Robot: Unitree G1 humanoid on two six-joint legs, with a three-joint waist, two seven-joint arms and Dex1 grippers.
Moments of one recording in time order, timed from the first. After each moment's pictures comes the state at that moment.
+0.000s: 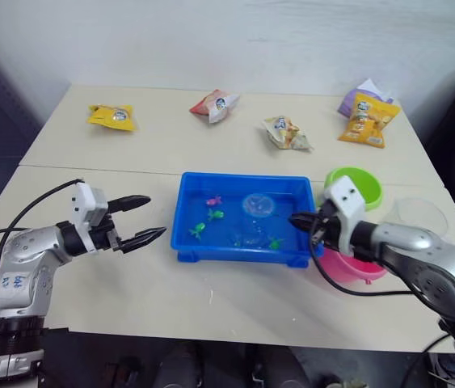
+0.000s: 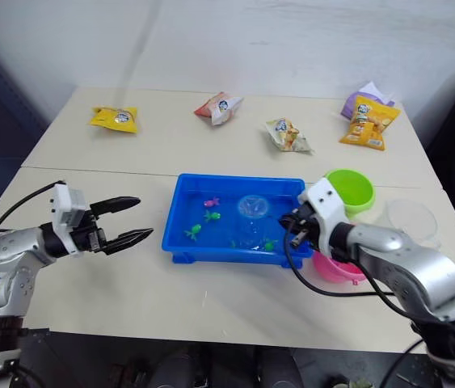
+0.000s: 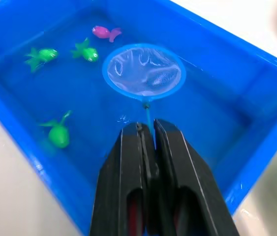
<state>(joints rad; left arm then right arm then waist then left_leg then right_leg) -0.21 0.68 0.26 -0.02 -0.49 0.27 -1.04 -0.43 -0.81 0.15 -0.40 0.69 0.91 0.37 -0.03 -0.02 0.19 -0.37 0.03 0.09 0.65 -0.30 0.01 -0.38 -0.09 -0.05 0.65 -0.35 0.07</state>
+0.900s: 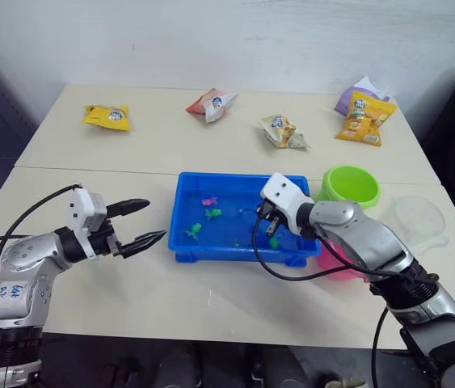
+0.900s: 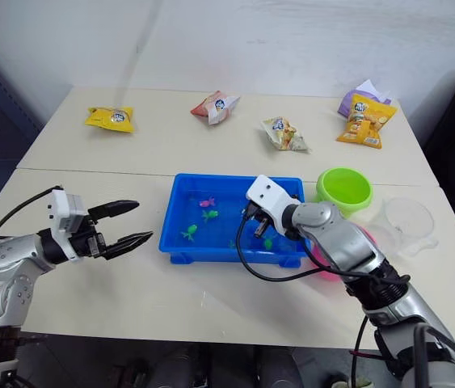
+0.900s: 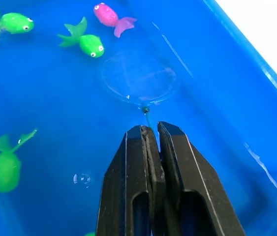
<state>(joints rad) -0.17 0.67 0.26 -0.07 -0.51 0.28 -1.01 -0.67 -0.59 0.43 -0.13 0.19 0.73 0.56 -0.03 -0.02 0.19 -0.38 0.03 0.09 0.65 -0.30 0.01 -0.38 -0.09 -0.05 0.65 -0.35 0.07</state>
